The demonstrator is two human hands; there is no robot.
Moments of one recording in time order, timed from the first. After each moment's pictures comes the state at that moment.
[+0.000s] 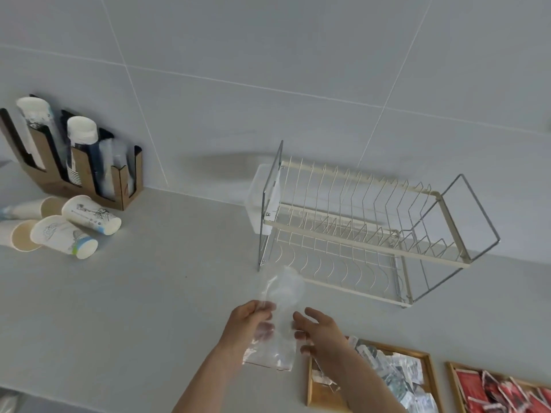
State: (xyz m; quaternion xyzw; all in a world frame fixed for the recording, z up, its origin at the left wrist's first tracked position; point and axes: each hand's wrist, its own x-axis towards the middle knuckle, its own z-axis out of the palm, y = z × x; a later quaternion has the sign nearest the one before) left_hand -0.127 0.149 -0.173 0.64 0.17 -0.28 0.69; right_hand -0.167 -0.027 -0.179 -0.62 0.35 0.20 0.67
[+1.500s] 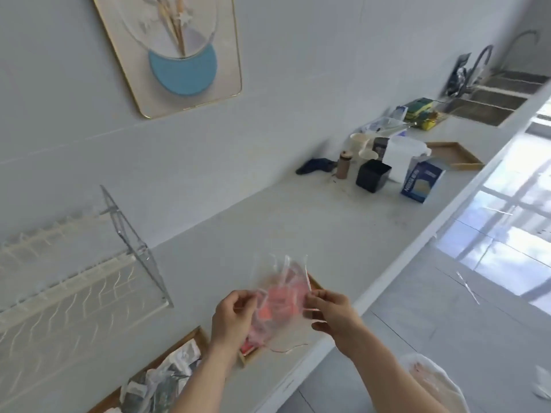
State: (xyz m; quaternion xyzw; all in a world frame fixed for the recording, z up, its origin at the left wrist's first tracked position) left_hand -0.330 -0.257 -0.126 0.77 -0.23 -0.32 0.51; right_hand -0.508 -0.382 -0.123 -0.46 0.50 -0.19 0.71
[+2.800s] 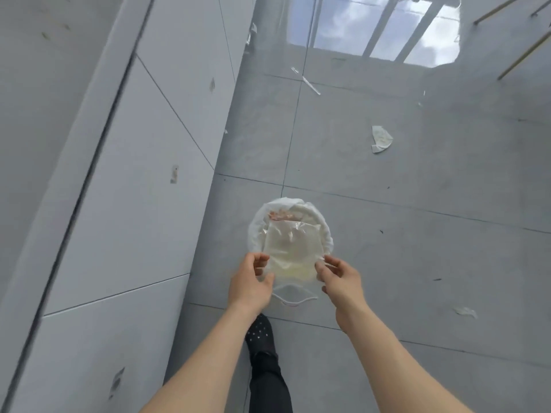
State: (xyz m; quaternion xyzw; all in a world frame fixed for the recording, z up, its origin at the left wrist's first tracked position) left_hand -0.751 -0.494 -0.464 0.71 -0.46 -0.53 0.06; right_hand -0.926 -0.460 -0.453 -0.07 0.78 -0.28 0.56
